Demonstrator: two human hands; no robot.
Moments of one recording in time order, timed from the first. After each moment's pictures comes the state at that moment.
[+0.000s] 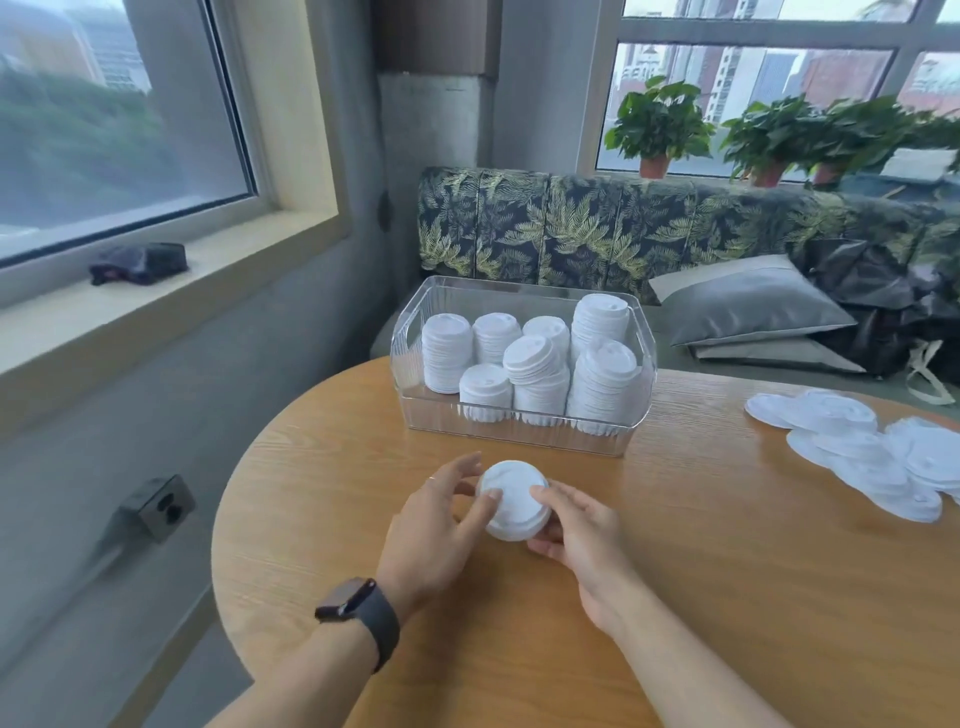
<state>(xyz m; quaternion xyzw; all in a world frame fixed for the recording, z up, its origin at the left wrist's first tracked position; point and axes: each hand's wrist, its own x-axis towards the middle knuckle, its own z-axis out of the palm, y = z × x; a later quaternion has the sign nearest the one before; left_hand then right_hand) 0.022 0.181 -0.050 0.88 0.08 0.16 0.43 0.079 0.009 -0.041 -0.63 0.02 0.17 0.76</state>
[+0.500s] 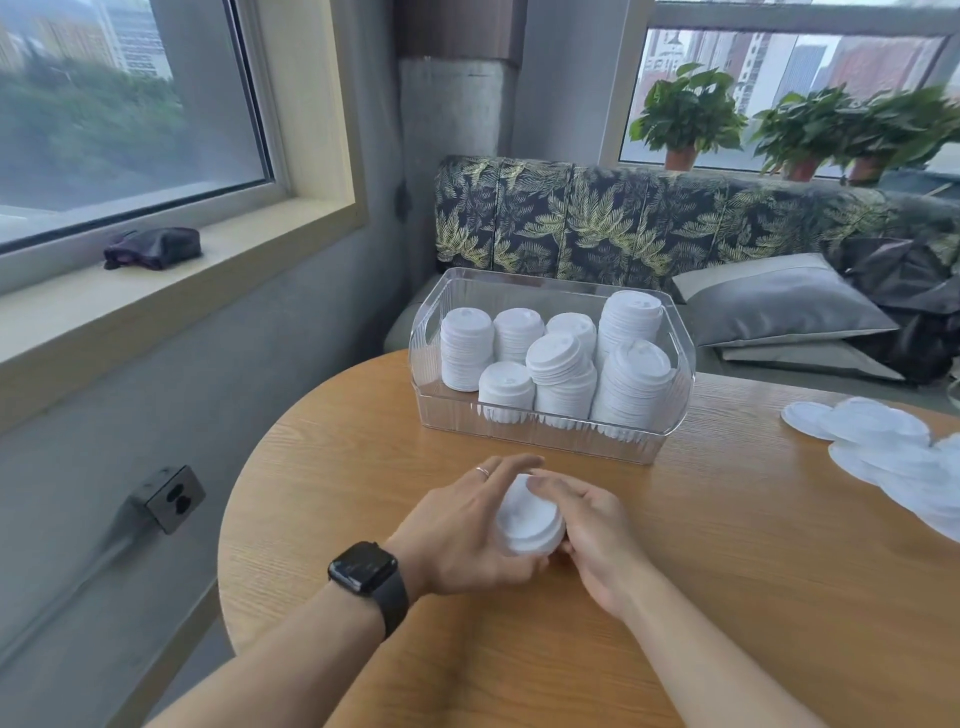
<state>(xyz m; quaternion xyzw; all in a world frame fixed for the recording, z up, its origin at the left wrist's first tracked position) 0.038 0.196 -0.031 0.95 -0.10 0.08 0.27 0.101 0.032 -0.040 -0.64 -0.02 0.22 0.73</state>
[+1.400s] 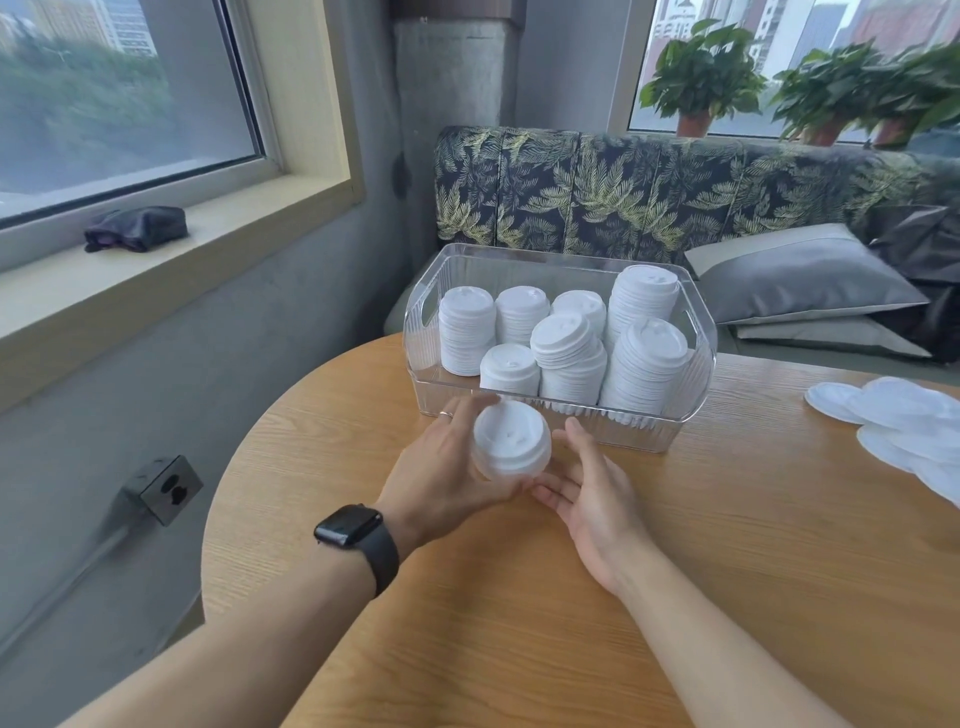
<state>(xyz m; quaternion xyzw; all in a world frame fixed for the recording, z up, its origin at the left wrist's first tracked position) 0.071 0.219 -0.032 0.93 0.00 0.17 0.32 0.124 0.045 -0.043 -0.55 -0.01 0.19 0.81</state>
